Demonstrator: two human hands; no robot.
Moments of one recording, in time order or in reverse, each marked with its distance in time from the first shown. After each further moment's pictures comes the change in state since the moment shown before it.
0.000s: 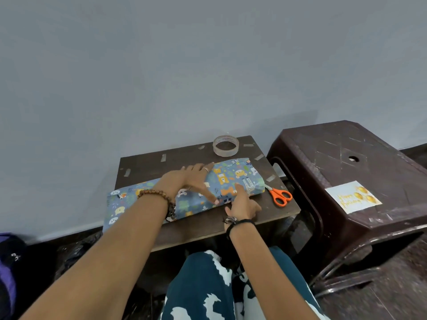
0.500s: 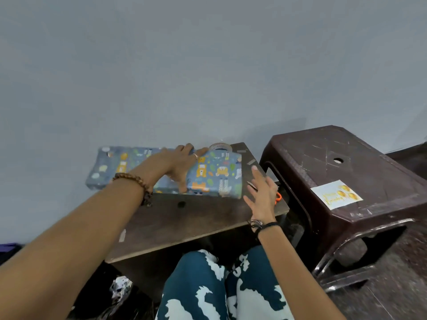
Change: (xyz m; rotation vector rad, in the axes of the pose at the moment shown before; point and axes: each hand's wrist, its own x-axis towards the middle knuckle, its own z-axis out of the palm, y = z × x) left_hand -0.050 0.017 -0.052 0.485 0.102 0.011; right_hand -0.005 -0.051 -0.051 0.038 -0.320 -0.217
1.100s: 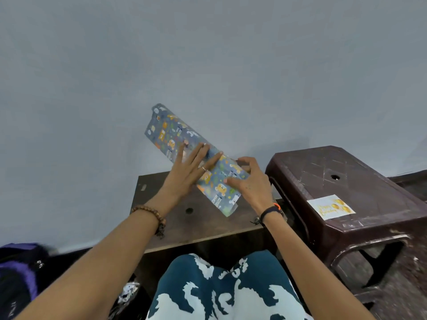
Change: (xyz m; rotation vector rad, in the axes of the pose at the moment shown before) left_hand -0.037 0.025 0.026 0.393 0.954 -0.049; right_hand -0.034 -0.051 0.015 -0.821 -0.350 -0.653
